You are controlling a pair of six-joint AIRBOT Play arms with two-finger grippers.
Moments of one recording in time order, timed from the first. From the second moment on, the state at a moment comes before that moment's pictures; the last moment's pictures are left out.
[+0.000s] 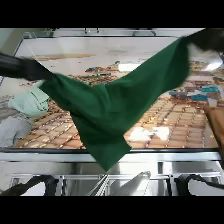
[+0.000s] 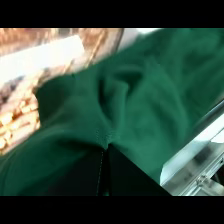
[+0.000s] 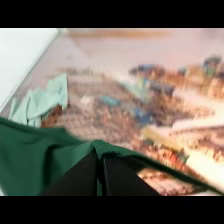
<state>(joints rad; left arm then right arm) 0.12 -1.29 1.43 0.82 -1.49 -1.14 -0.24 -1.47 1.55 -0.39 1.29 0.90</state>
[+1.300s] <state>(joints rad) -0.06 -1.34 0.67 0.77 -1.30 -1.22 -0.32 -1.83 1.54 -0.71 1.39 1.01</state>
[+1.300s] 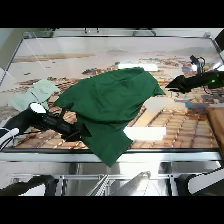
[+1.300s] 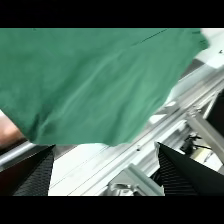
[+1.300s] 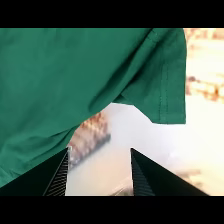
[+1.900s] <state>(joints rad) 0.00 -1.16 0.51 0.79 -1.14 -1.31 -0.32 -1.83 1.54 -0.67 1.39 0.96</state>
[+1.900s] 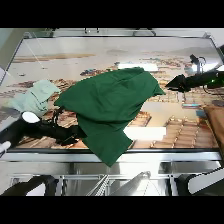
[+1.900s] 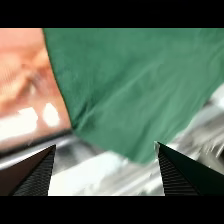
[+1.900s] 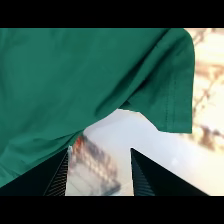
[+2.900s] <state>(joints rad) -0.02 -1.16 0.41 0.53 -0.93 -1.15 -0.32 -1.88 1.54 -0.62 1.36 0.96</state>
